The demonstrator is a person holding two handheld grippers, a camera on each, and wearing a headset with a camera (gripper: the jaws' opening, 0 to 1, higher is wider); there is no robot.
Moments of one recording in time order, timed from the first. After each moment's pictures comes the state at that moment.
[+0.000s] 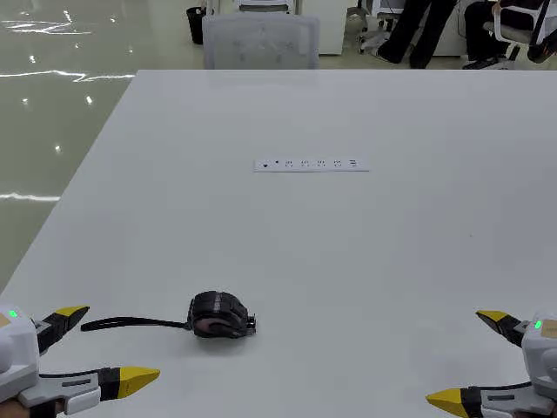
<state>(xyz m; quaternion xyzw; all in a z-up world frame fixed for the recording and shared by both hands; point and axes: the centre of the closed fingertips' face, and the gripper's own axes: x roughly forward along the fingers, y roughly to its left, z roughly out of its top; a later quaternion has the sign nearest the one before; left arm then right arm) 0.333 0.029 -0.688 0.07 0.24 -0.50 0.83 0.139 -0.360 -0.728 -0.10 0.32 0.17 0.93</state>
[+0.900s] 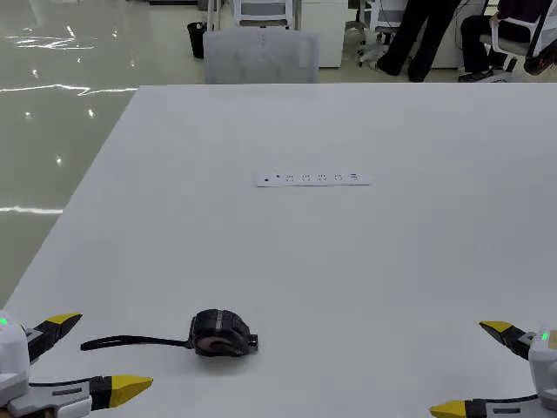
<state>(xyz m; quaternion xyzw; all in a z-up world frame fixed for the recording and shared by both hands) 0.348 0.032 -0.676 0.08 0.24 -0.51 0.83 0.146 -0.362 -0.721 -0.10 0.31 0.17 0.93</state>
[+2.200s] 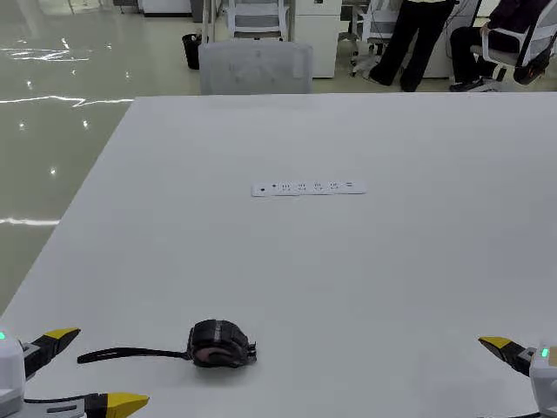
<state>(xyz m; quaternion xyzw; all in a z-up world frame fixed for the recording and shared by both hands) 0.344 0.036 -0.681 0.08 0.25 -0.52 0.82 0.136 -0.357 -0.725 -0.09 0.32 0.17 0.93</state>
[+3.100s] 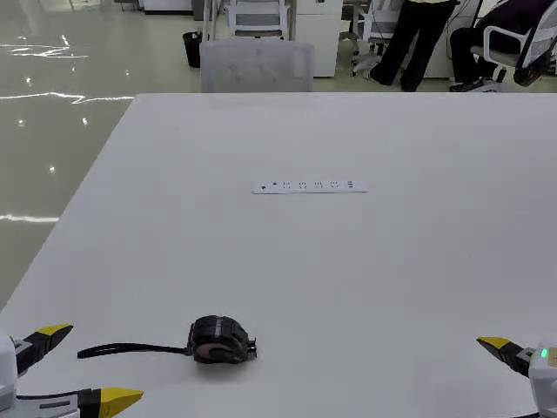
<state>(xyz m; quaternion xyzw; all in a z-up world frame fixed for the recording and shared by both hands) 0.346 0.045 -0.681 0.08 0.24 -0.51 0.82 0.133 -0.353 -0.724 -0.09 0.32 0.17 0.93</state>
